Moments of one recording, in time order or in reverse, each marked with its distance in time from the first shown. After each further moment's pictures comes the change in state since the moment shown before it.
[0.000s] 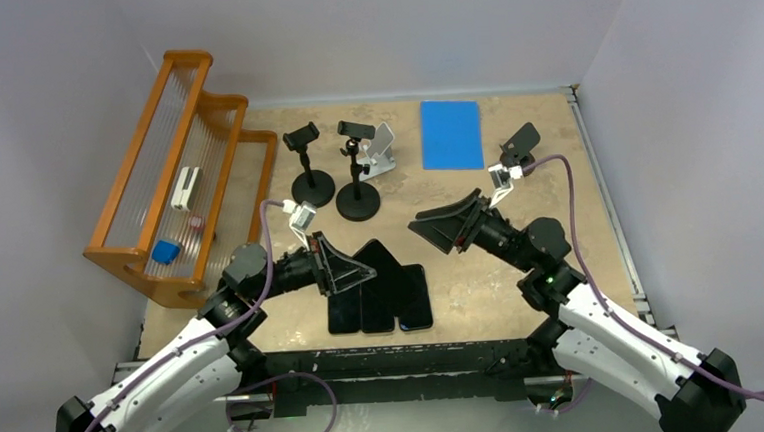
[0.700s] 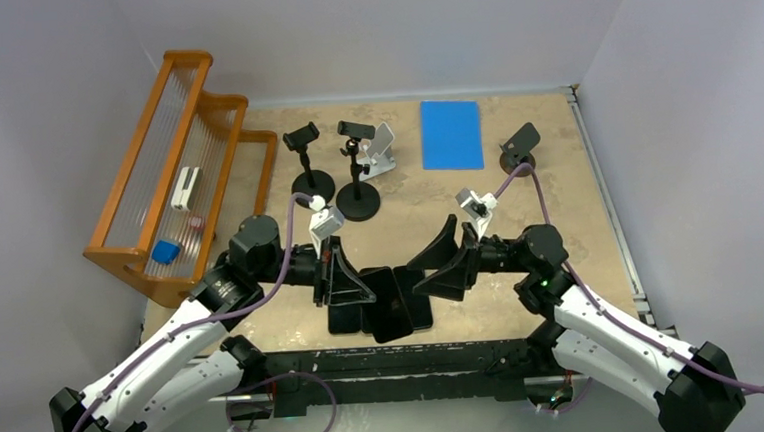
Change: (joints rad) left arm 0.001 0.116 0.288 -0.412 0.393 0.388; right arm 0.000 0.040 -0.052 0.141 -0.566 -0.159
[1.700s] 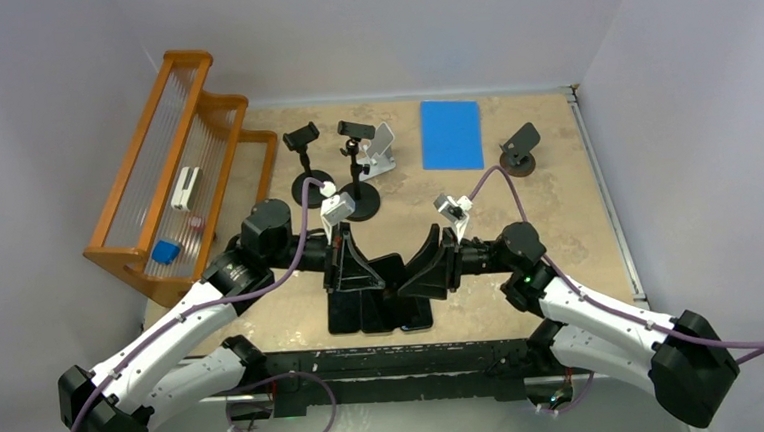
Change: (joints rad) left arm 0.000 0.131 0.080 0.023 0.002 0.042; right arm 0.093 0.149 0.001 0.067 0.014 -0.003
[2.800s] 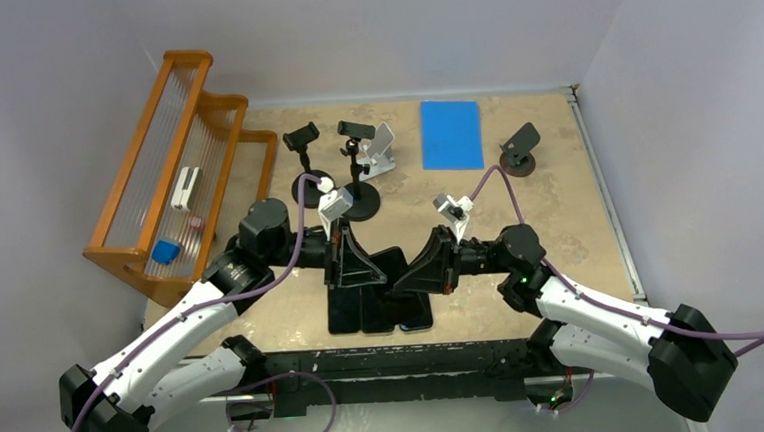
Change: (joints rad) left arm 0.003 0.004 -0.004 0.068 -0.003 -0.032; right arm 0.031 0.028 0.000 0.098 0.026 0.030
